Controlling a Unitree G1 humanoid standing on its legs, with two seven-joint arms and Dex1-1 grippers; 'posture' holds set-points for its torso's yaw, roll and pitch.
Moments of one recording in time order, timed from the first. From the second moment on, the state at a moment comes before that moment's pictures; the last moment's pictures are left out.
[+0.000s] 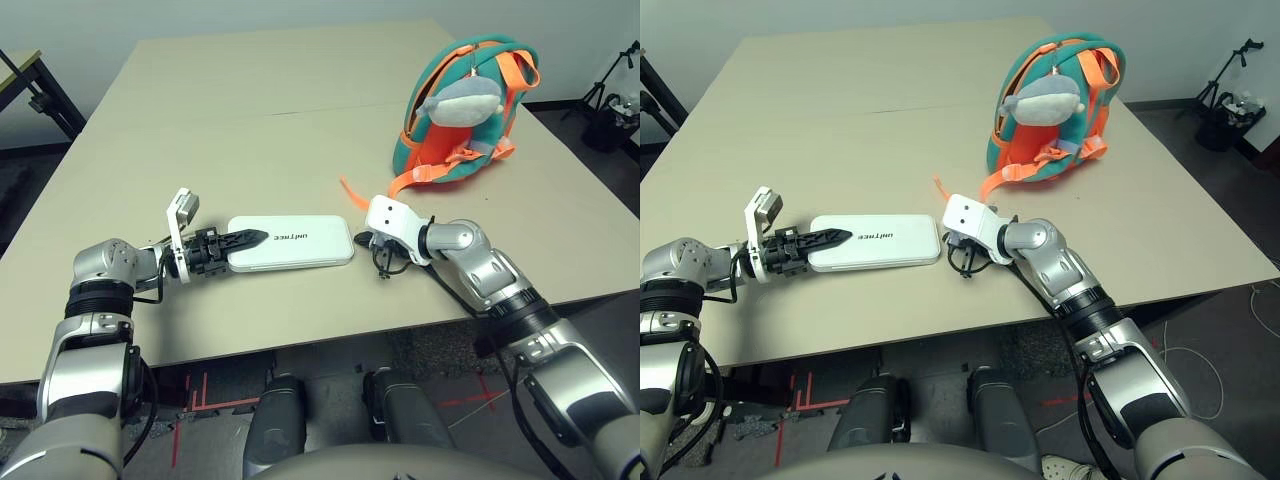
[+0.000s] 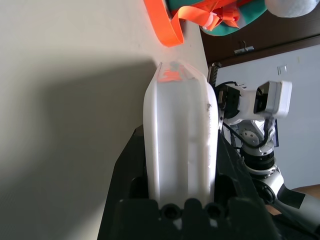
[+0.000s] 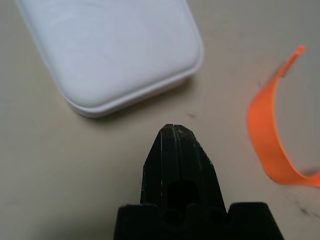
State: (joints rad) left arm -0.61 0.63 0.17 0.71 -0.66 1.20 -1.13; right arm -0.55 -0.41 0.31 0.30 -0.10 0.19 0.82
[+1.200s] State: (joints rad) left arm -0.49 0.53 0.47 0.33 -0.84 1.19 -0.83; right arm -0.80 -0.56 -0.15 0.64 0.18 0.37 0.66
